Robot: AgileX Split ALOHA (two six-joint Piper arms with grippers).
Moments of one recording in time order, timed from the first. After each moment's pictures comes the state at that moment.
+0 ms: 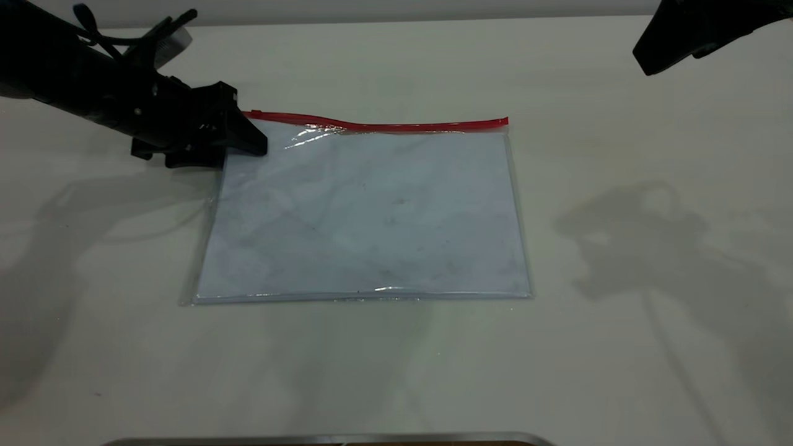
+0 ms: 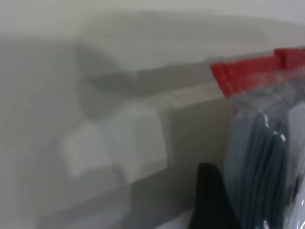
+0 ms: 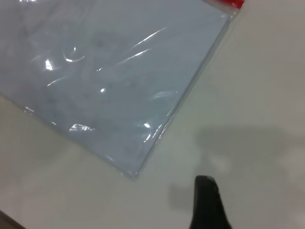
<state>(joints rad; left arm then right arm) -0.01 2.51 -1.35 -1.47 0.47 1.34 0.20 1.65 -0.88 0.56 0.43 -0.75</state>
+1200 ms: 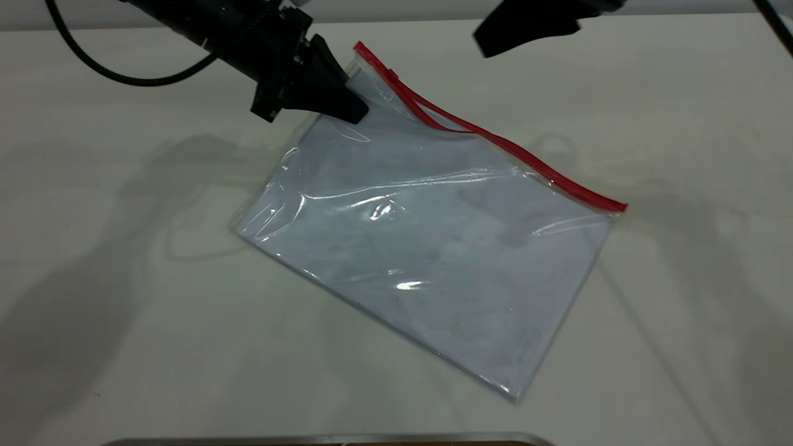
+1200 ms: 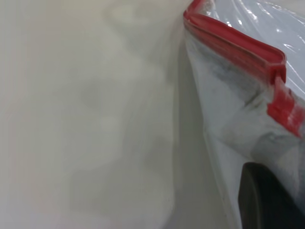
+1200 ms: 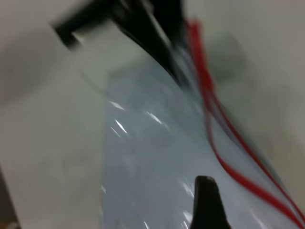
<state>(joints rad) -0.20 2.52 -1.69 -1.11 0.92 2.11 0.20 2.08 -1.20 1.30 0.72 -1.68</state>
